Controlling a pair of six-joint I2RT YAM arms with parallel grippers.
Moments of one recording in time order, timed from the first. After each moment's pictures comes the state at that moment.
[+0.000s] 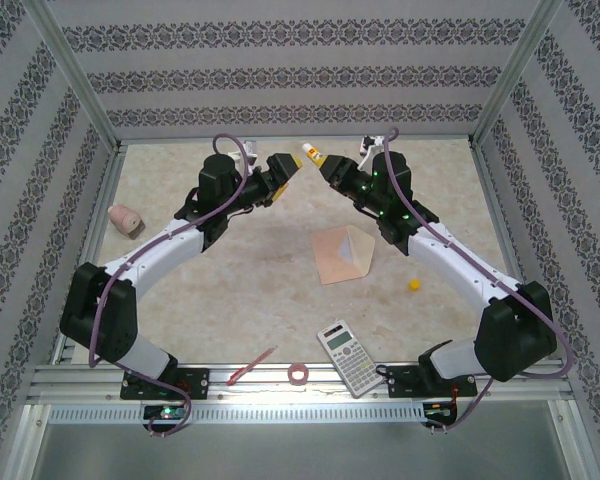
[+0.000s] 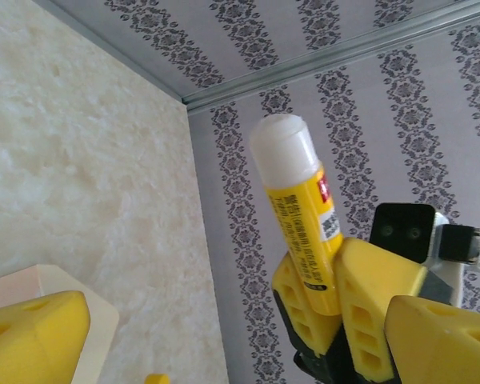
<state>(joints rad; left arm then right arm) -0.42 1.53 1.09 0.27 0.47 -1.14 0.44 1.40 1.07 0.14 -0.25 0.94</state>
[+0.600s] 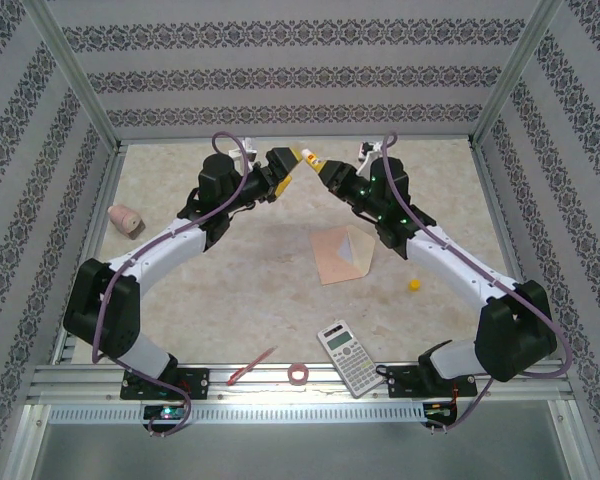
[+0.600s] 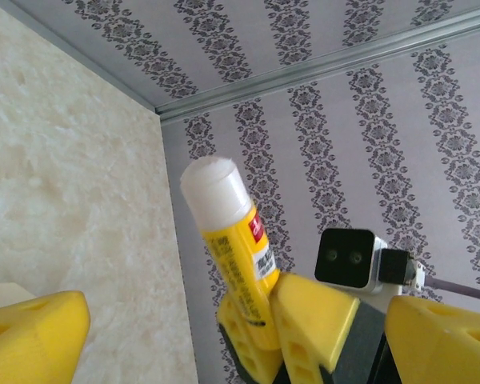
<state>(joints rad) -0.42 1.56 1.09 0.39 0.47 -1.22 0.46 1.40 1.02 0.17 -0.25 0.98</state>
